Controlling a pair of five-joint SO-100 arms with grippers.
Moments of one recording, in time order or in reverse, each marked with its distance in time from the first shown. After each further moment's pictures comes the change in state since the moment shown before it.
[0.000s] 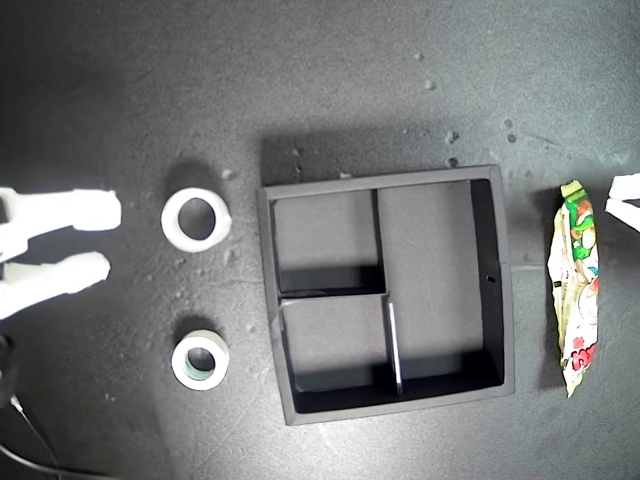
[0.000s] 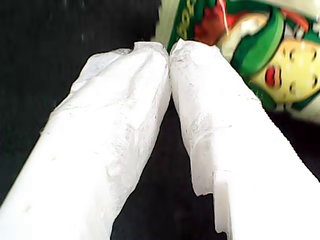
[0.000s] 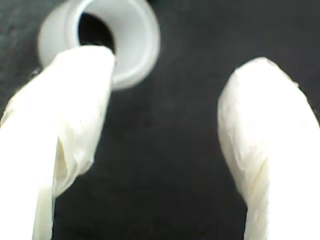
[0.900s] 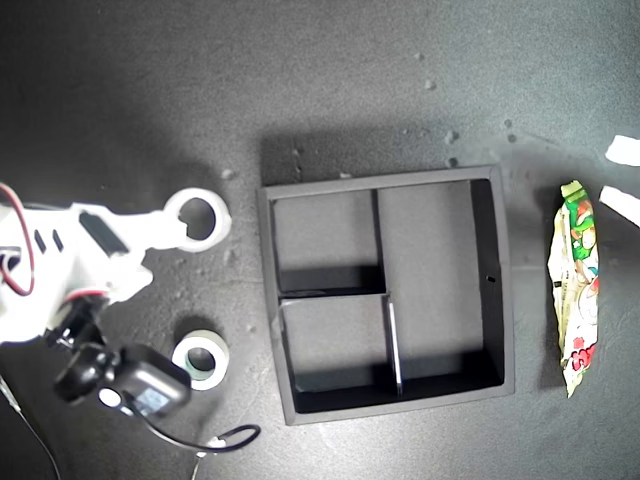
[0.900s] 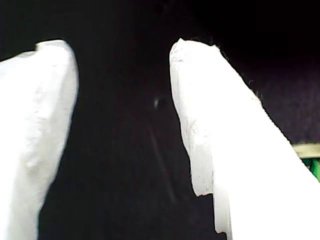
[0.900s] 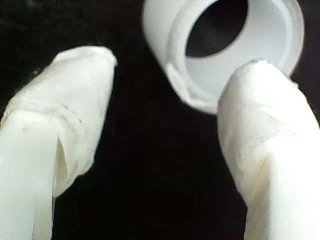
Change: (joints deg) arm 0 3.4 -62.9 -25.6 -4.0 6.8; arm 1 -6.0 -0.1 -3.5 -14.8 -27.2
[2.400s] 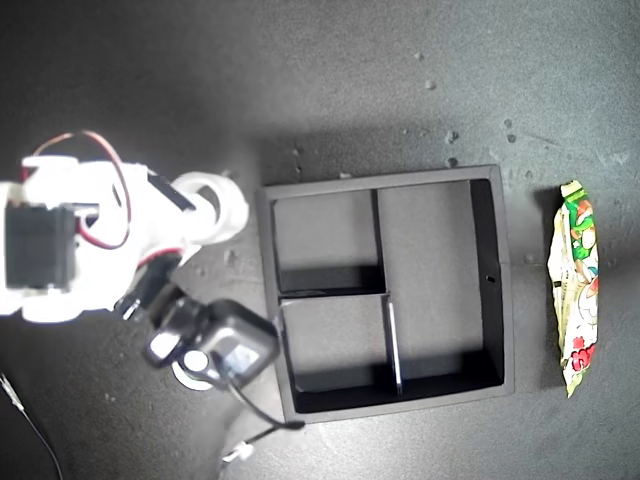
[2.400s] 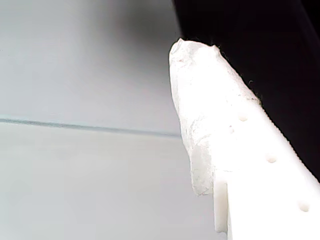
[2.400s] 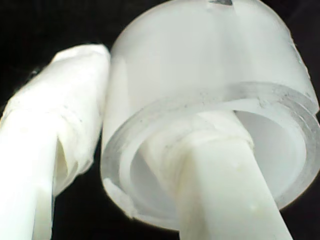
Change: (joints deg) arm 0 -6.4 -16.8 -27.1 8.6 3.0; arm 1 -9.4 -4.8 -17.8 -1.4 -39.7
